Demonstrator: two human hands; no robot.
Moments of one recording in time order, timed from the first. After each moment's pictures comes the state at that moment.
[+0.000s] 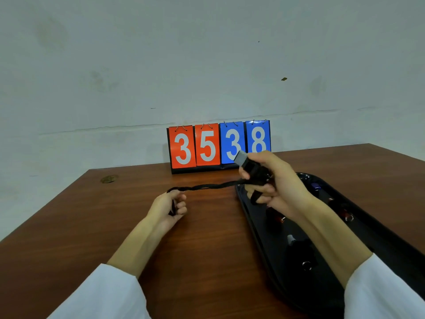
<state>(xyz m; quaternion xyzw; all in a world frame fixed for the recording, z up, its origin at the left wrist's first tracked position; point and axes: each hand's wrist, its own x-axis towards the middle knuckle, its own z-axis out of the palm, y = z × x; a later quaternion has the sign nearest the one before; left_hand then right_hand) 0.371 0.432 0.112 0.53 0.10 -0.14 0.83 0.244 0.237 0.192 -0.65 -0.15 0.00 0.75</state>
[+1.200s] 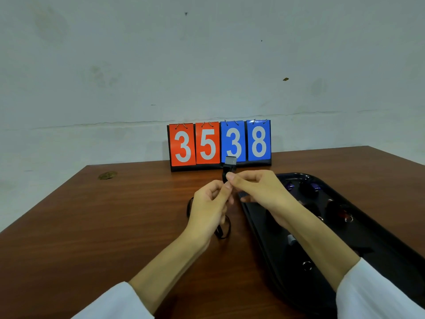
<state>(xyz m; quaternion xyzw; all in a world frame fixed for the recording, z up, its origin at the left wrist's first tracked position) 0.290 0.376 0.128 0.66 -0.23 -0.02 0.71 0.265 0.247 0.164 -0.81 0.01 -0.12 0.57</state>
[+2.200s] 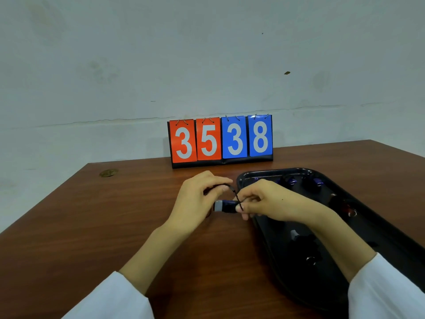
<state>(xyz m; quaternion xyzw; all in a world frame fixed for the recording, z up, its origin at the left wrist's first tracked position) 0.320 0.407 0.130 0.81 -0.37 0.18 0.43 0.261 0.232 0.161 -0.94 -0.13 0.03 0.30</state>
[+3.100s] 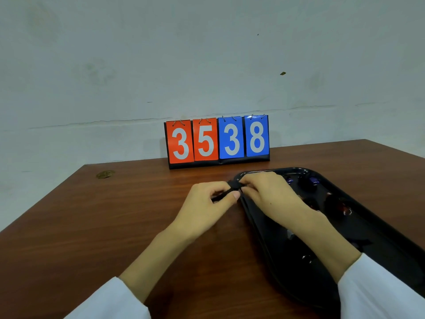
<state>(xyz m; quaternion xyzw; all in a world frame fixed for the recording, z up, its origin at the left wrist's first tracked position) 0.299 0.395 0.135 0.80 -0.36 0.08 0.47 0.266 0.236 0.157 -0.98 -0.02 -0.16 0.14</state>
